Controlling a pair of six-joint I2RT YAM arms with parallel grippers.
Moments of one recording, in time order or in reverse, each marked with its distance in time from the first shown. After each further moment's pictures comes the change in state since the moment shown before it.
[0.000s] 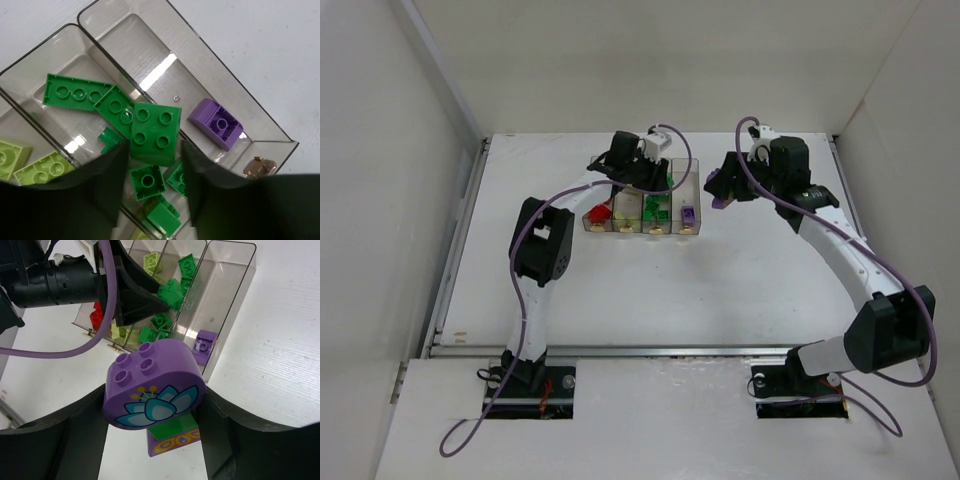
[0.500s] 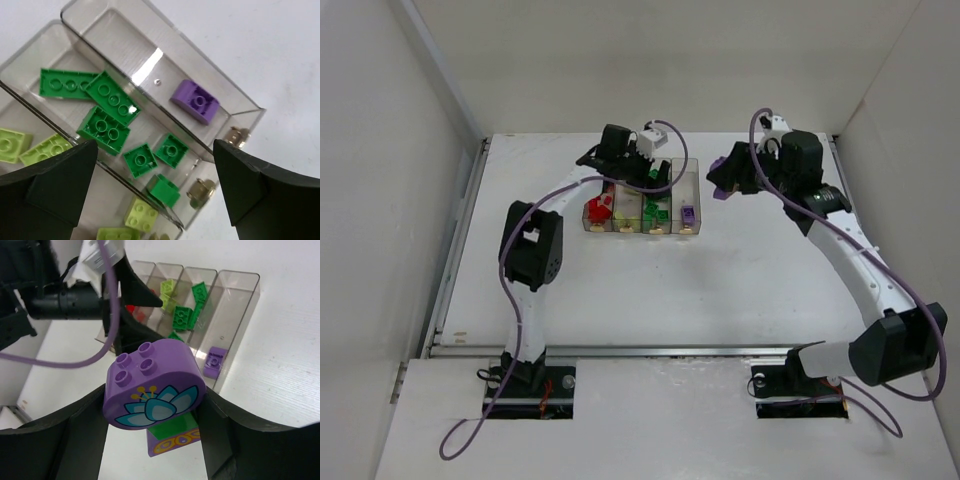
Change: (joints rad) left arm 0.026 -0.067 -0.003 -0.116 0.097 0.064; right arm 0.000 -0.066 0.033 0.003 -0.001 0.039
